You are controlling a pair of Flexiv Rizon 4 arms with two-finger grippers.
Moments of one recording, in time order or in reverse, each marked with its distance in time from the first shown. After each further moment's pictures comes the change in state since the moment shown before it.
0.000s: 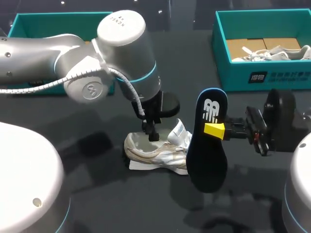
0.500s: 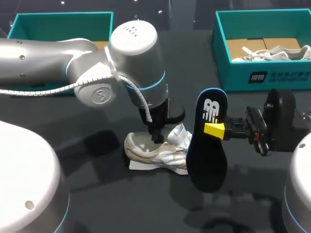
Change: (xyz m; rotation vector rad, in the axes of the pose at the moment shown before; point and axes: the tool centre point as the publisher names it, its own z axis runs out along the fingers) left arm 0.004 -0.007 0.023 -0.029 0.007 -0.005; right arm 0.000 0.000 0.000 0.000 0.000 0.000
